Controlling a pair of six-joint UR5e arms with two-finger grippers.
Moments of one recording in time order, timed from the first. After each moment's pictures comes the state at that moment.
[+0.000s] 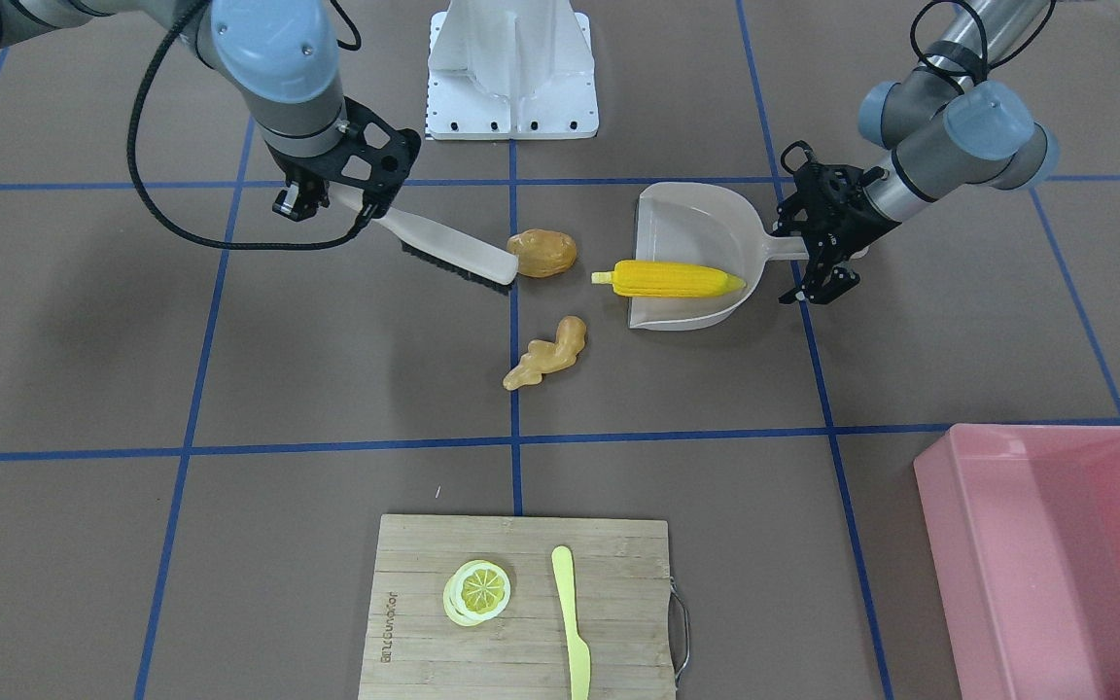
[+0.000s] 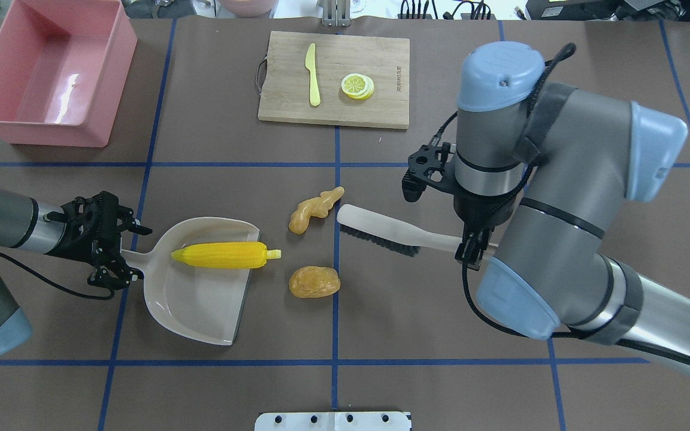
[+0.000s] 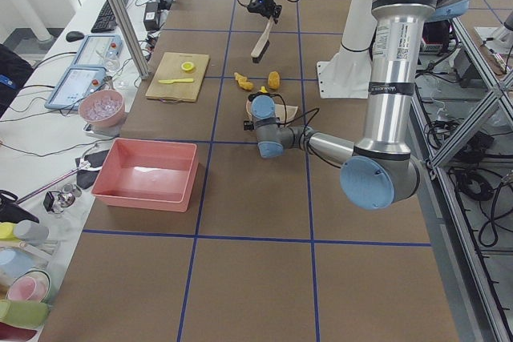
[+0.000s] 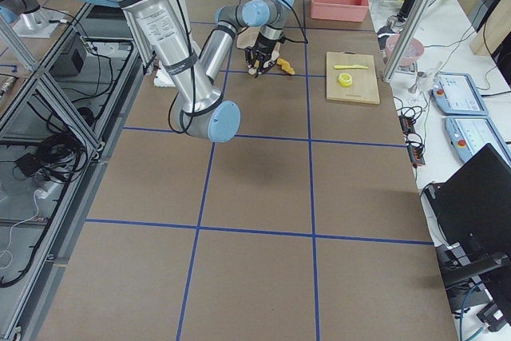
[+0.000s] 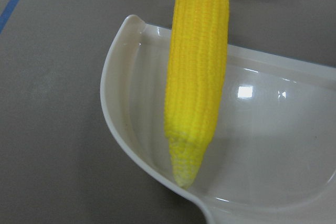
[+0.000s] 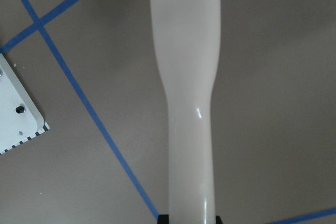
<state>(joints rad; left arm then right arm) -0.69 -1.65 -1.62 -2.64 -2.17 0.12 0.65 -0.98 2.01 -2.32 2.21 -0.11</state>
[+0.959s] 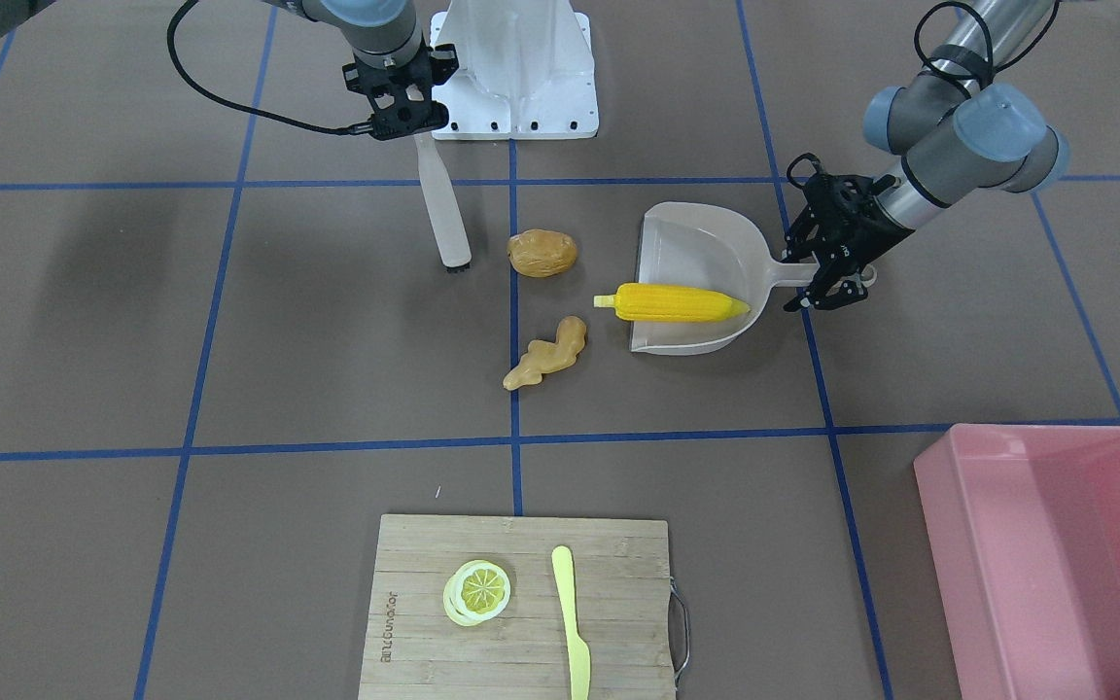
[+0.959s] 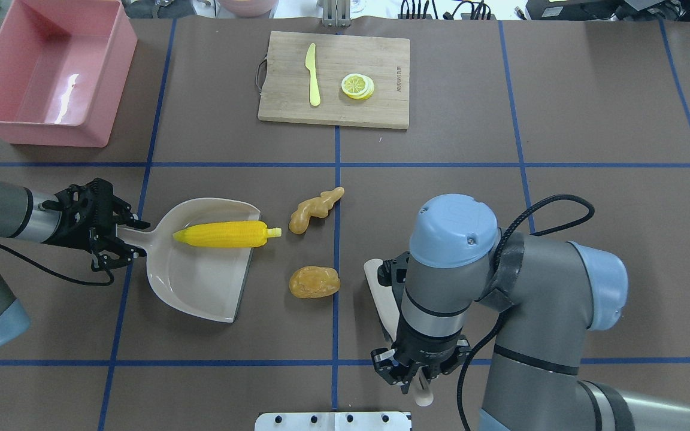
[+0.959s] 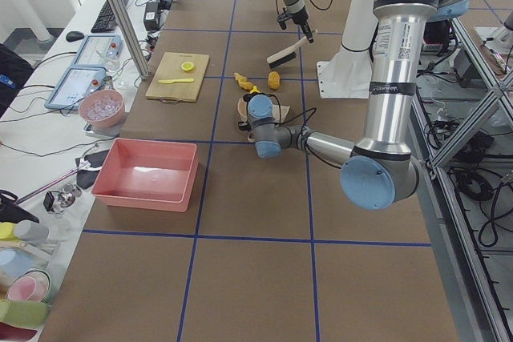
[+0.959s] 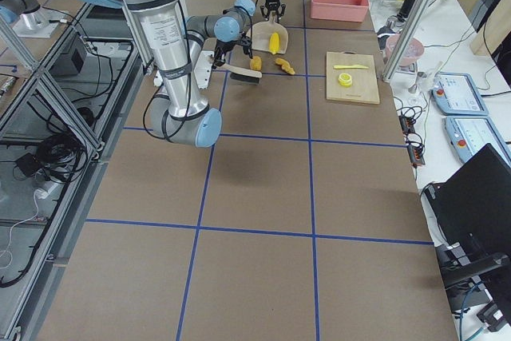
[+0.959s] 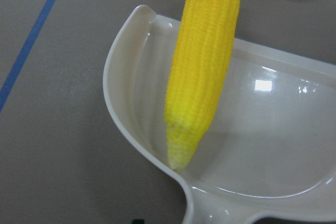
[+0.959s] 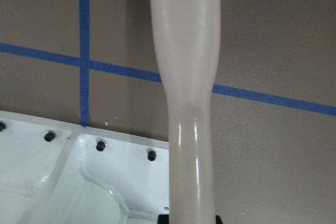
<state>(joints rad) -0.72 -1.65 -1.61 -2.63 -2.13 0.12 0.35 -1.04 2.01 -1.92 2.28 1.10</state>
